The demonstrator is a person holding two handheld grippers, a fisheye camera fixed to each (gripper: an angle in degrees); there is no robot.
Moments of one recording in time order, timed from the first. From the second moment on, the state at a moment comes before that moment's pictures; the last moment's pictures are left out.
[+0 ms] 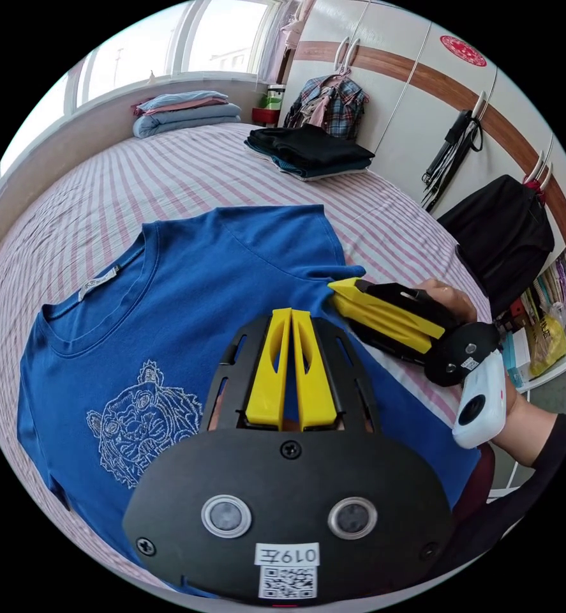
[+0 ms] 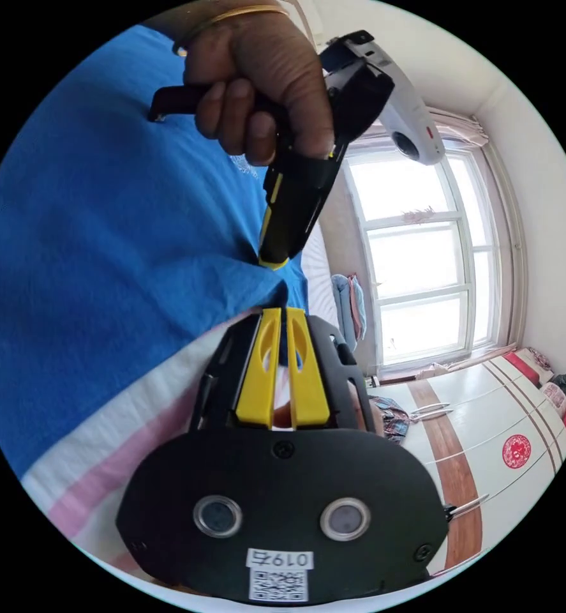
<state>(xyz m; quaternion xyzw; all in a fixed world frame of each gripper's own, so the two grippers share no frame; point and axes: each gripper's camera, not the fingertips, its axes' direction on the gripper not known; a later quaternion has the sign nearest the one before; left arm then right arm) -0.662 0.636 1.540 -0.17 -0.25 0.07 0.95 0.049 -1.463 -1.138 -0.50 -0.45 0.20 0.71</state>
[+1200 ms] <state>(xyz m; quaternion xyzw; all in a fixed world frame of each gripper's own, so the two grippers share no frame) -0.656 0.619 1.557 -0.17 -0.26 0.09 0.95 0.103 -1.238 -1.193 -0.53 -0.40 0.48 0.57</state>
